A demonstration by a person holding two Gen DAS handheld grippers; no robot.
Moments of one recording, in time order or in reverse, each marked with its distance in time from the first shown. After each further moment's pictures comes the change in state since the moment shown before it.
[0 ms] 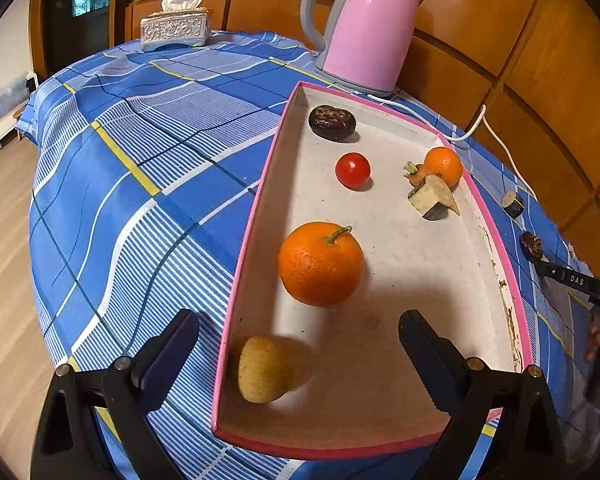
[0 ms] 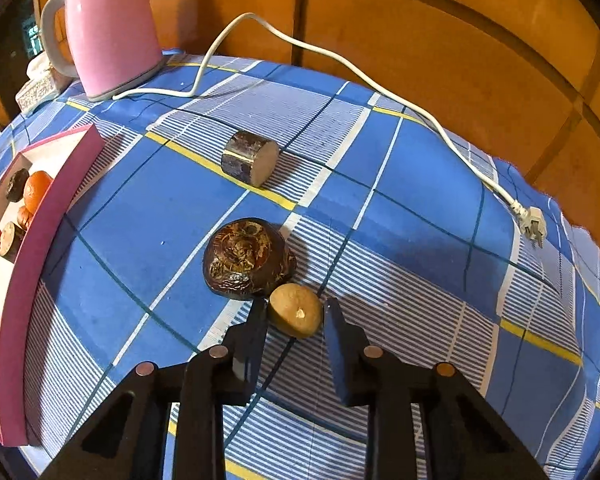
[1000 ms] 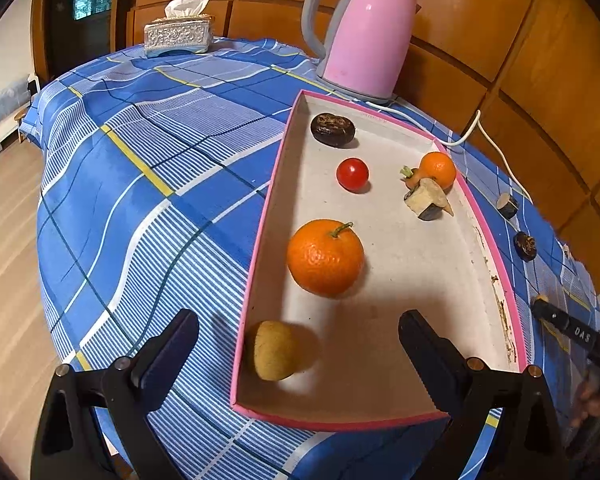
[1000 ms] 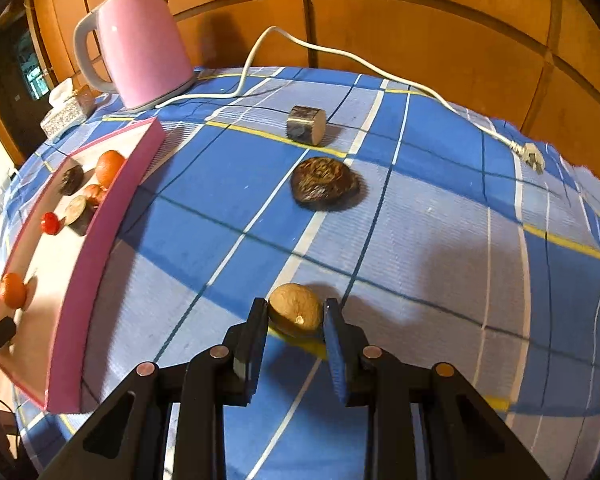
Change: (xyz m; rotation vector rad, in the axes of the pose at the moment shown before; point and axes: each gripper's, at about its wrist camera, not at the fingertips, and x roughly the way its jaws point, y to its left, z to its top) left arm -0.016 0.005 -0.005 0.000 -0.021 -0.008; right arm -0.044 0.038 -0.064 0.122 -0.067 0.099
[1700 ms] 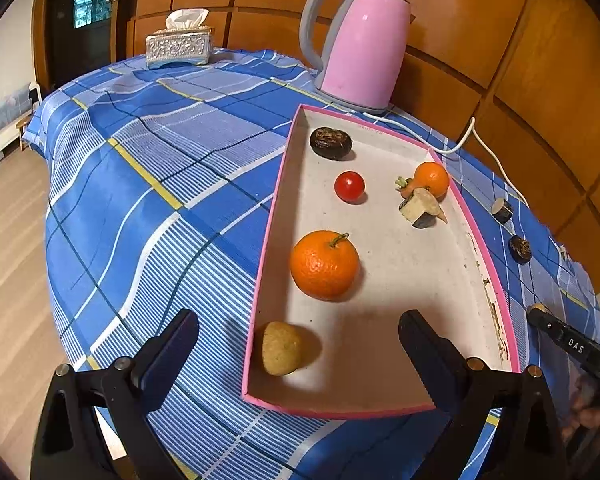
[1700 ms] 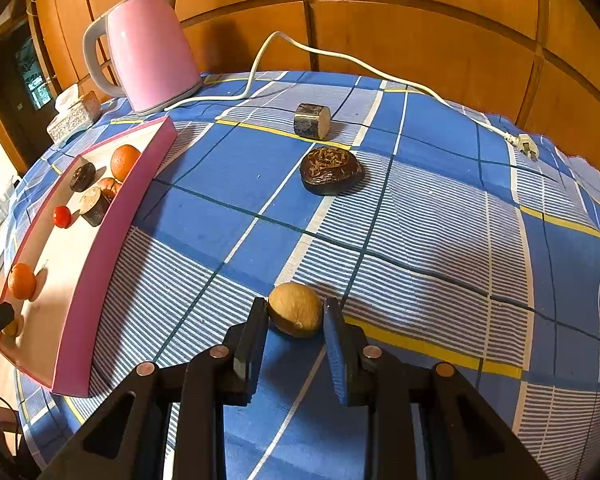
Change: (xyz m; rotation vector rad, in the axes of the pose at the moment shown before) left arm -0.015 0.000 0.000 0.019 -0.037 0.005; right arm -0.010 0.005 -0.016 0.014 -0.033 0.004
